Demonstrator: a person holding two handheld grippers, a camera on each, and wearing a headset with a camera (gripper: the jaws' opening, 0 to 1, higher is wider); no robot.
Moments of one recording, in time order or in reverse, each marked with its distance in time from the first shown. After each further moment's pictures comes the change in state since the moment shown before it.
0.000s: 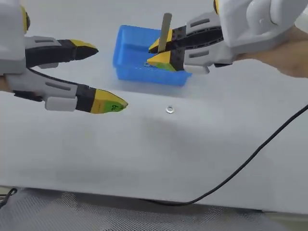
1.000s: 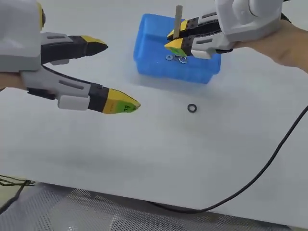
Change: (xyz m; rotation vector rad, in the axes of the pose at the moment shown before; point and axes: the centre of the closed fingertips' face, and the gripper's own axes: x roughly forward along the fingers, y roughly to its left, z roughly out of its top) left arm -0.001 0.003 -0.017 -0.062 0.038 0.037; right arm 0.050 -0.061 -0.068 0.074 0.078 -0.039
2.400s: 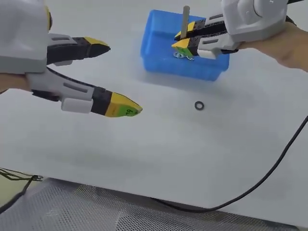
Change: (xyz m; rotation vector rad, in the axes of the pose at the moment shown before) left arm -0.007 0.004 -0.008 0.012 0.040 0.007; right arm 0.007 0.012 -0.003 0.036 -0.002 -0.006
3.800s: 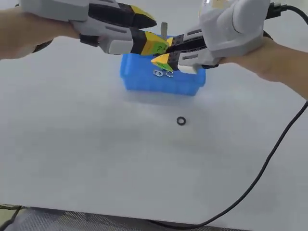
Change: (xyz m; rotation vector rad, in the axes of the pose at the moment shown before) left arm 0.073 0.020 0.107 0.218 -0.106 -0.108; right arm -0.015 0.004 0.015 -0.006 -0.043 0.005
